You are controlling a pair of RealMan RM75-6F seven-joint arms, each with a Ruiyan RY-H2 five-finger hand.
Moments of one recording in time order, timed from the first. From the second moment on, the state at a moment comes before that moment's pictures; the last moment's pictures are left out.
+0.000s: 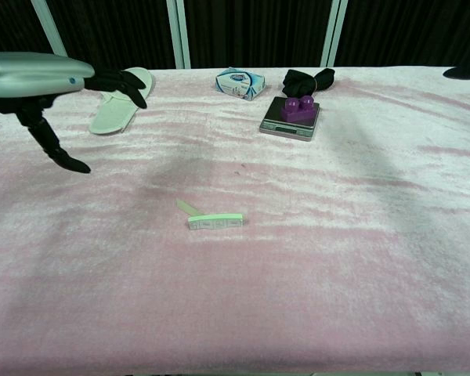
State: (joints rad) left arm -0.75 -1.26 -0.09 -1.65 1.35 0.84 0.21; right arm 0.57 -1.18 0.25 -1.66 -1.21 1.13 -0.12
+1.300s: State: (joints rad) left arm -0.92 -1.66 -0.09 -1.28 1.23 0.66 0.34; right arm 0.53 -1.19 0.22 -1.56 -1.24 1.14 -0.03
